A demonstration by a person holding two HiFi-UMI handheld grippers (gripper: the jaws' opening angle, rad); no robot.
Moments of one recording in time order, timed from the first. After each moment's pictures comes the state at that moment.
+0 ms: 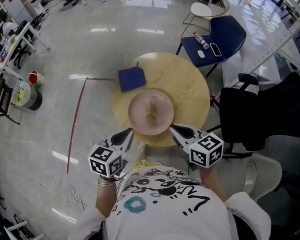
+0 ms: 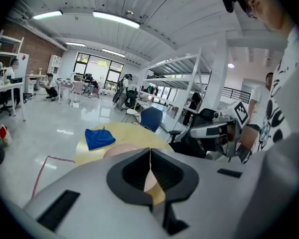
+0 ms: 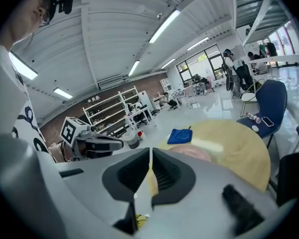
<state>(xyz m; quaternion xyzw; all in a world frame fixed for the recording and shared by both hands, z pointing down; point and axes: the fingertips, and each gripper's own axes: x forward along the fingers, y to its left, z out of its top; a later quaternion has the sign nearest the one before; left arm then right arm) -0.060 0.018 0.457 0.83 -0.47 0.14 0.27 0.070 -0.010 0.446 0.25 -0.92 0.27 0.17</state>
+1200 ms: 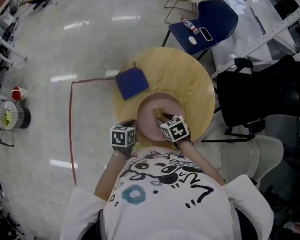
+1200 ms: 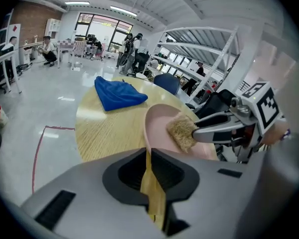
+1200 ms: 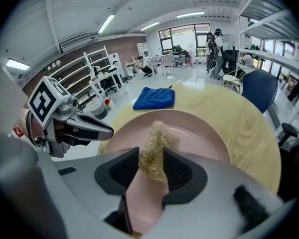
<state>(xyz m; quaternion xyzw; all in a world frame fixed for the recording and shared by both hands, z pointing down) -0.140 -0.094 0.674 0.76 -0.41 0.26 0.42 -0.026 -0.110 0.662 0.35 -0.80 0.29 0.39</state>
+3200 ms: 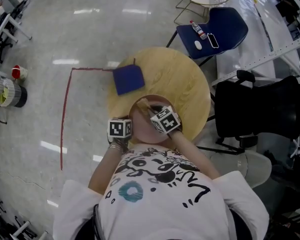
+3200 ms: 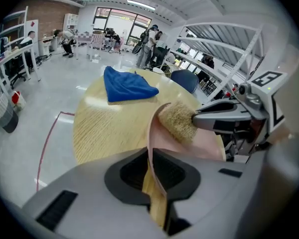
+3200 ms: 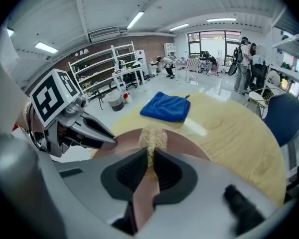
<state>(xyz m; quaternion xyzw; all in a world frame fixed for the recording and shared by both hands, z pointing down) -0.122 -0.109 0.685 0.69 -0.48 0.28 0.47 -0.041 -0.157 0.660 0.23 -0.86 0.22 0.41</state>
